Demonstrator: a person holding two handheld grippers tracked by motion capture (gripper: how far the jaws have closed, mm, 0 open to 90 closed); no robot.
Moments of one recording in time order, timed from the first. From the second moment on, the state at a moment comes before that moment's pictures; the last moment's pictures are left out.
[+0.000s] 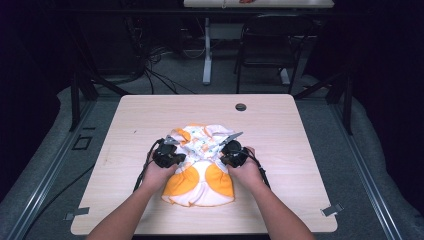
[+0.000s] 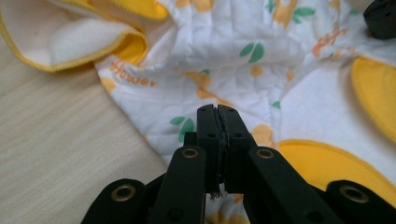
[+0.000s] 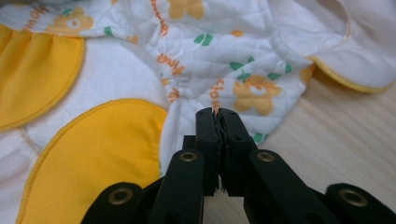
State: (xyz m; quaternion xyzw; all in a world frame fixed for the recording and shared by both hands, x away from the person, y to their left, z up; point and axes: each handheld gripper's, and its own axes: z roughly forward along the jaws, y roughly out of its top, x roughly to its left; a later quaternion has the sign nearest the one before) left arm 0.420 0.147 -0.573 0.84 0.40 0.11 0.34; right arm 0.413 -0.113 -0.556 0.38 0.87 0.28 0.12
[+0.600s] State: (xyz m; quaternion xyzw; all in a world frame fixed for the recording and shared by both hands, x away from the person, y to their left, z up) left arm 0.379 0.159 -0.575 0.86 0.36 0.08 0.36; right arm 0.380 -0.119 -0.562 0.34 0.90 0.27 0.09
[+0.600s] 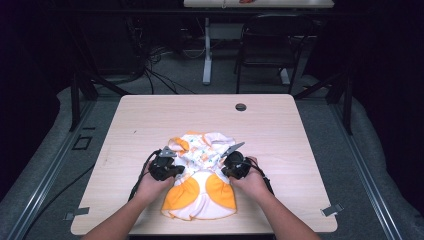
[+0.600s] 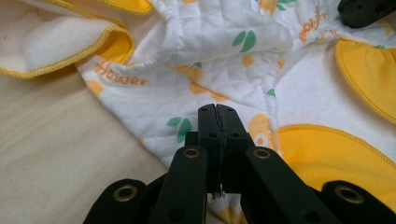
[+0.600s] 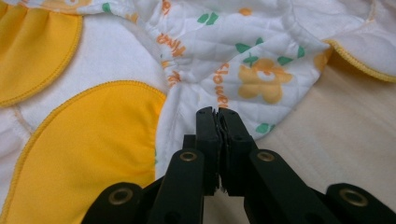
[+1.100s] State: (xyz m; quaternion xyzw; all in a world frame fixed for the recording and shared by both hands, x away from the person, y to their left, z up) left arm 0.350 0.165 -0.576 0.86 0.36 0.06 0.36; right arm 0.347 -0.123 -0.562 0.31 0.91 0.28 0.07
